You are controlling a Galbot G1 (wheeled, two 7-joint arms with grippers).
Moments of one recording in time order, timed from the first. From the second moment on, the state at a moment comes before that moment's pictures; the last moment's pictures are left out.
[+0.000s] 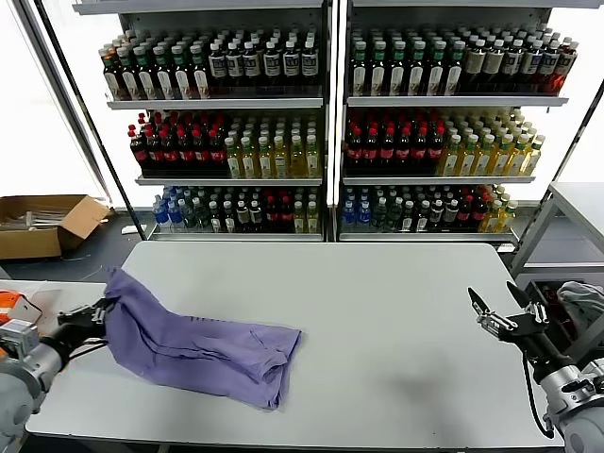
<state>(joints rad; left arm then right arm) 1.50 -0.73 -0.83 -1.99 -0.75 0.43 0.06 -1.53 0.97 0.88 1.99 0.74 -0.10 -0.24</state>
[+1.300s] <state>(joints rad) 1.37 -1.05 -0.30 -2.11 -0.69 0.46 -0.14 -1.48 1.01 0.78 2.02 0.68 -0.13 -0.22</state>
